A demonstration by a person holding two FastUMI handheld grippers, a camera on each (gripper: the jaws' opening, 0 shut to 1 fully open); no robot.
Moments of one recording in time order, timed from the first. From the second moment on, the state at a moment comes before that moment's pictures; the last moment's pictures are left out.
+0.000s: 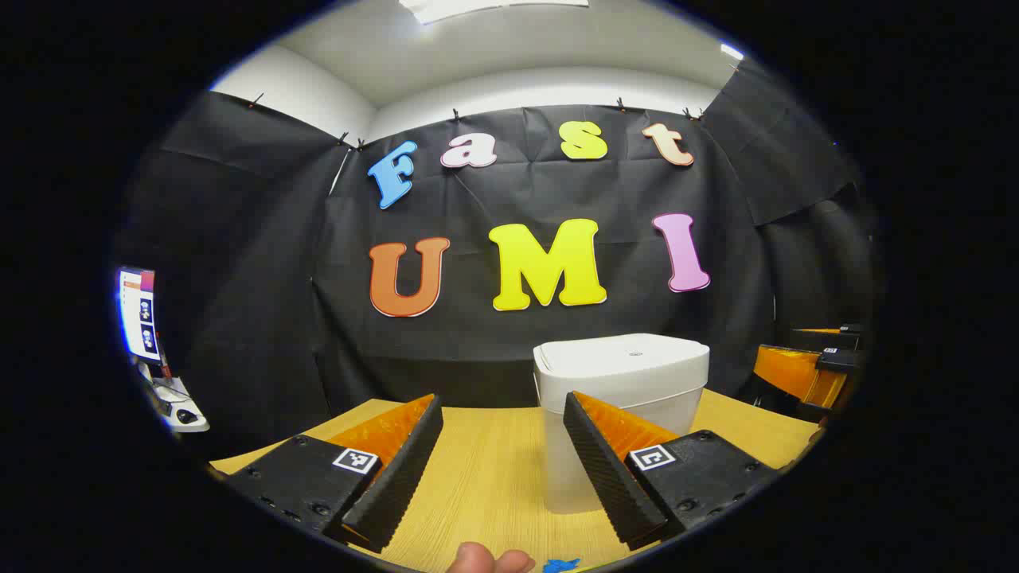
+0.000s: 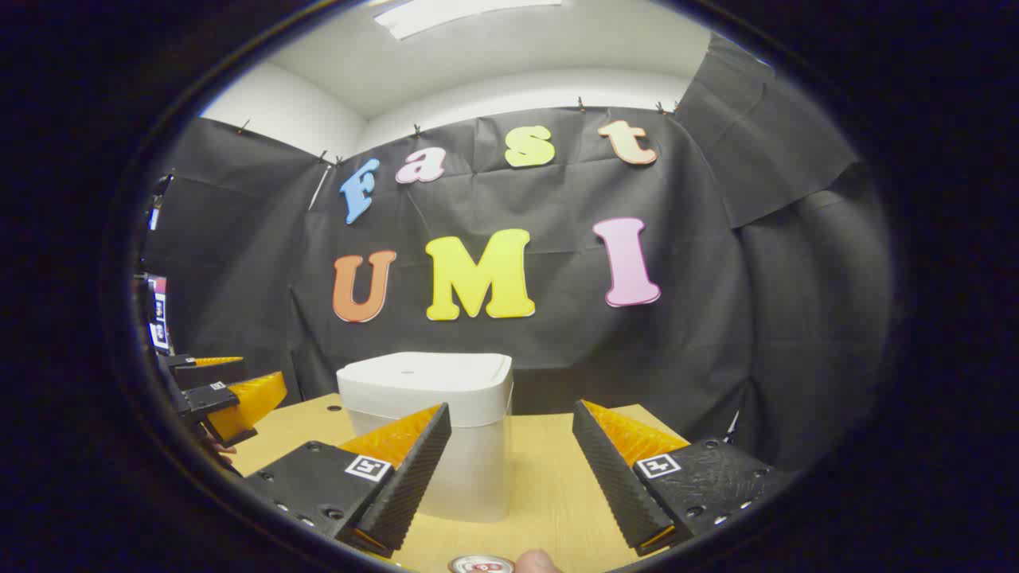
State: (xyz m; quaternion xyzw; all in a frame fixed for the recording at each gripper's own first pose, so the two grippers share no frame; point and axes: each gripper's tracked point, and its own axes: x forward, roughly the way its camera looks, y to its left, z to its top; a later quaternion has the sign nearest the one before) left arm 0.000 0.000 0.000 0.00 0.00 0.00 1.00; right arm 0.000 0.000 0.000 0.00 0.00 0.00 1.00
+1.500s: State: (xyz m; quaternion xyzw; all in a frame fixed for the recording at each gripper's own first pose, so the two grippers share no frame) left arm -0.006 -0.033 -0.003 -0.02 0.01 -0.03 1.00; right arm -0.006 -0.005 -0.020 -0.02 0.04 0.02 1.00
